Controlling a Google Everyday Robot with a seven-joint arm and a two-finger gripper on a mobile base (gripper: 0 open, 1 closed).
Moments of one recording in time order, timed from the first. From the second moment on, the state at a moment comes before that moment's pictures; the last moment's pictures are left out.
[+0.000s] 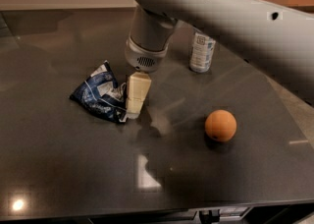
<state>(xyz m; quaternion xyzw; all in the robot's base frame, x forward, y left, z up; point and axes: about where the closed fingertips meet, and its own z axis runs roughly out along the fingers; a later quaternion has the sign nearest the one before) 0.532 0.053 0.865 -0.71 0.68 0.08 0.15</state>
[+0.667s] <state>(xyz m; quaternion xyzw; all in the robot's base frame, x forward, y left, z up) 0.520 0.082 0.851 -0.72 0.67 0.10 0.12</state>
